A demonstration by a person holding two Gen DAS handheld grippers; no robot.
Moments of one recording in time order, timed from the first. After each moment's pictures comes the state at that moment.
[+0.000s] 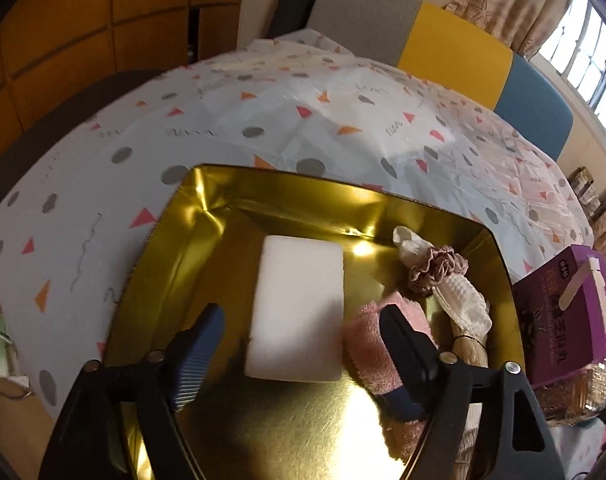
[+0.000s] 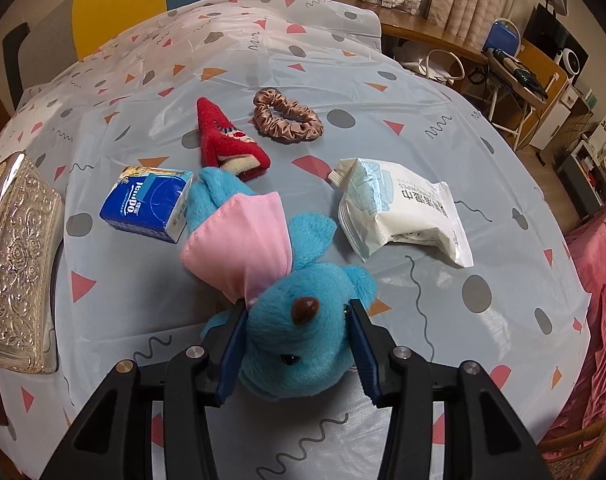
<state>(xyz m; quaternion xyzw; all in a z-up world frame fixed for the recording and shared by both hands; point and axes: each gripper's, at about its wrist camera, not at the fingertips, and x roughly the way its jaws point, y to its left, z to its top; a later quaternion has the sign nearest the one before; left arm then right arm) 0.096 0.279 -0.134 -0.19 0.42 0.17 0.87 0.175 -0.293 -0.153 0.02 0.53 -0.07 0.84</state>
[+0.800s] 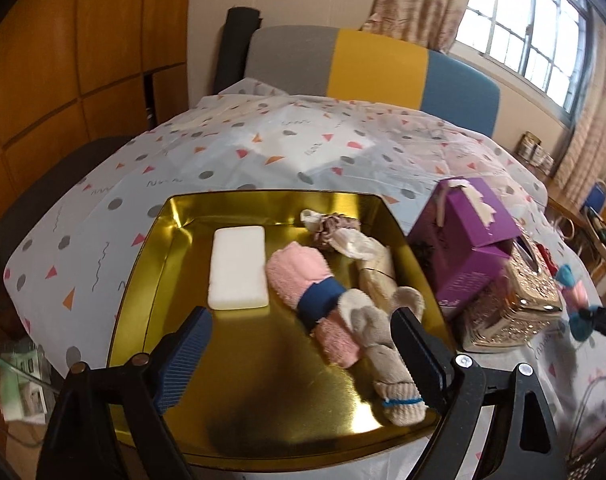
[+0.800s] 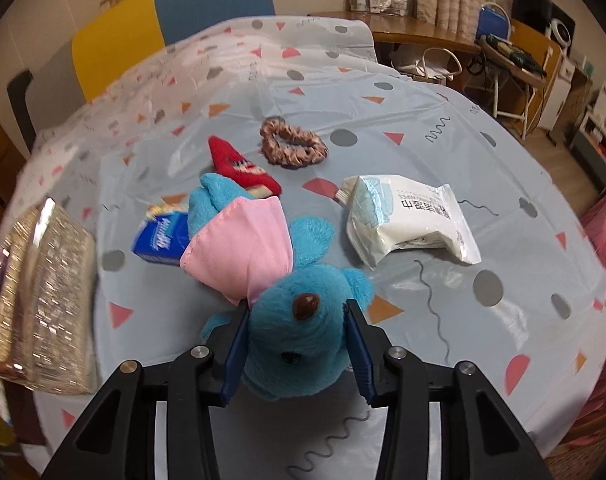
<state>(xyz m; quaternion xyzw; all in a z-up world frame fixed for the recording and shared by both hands) 0.017 0.194 -0.087 -0.10 0.37 0.11 0.92 0.162 -0.305 -0.130 0.12 0.48 -0.04 0.87</state>
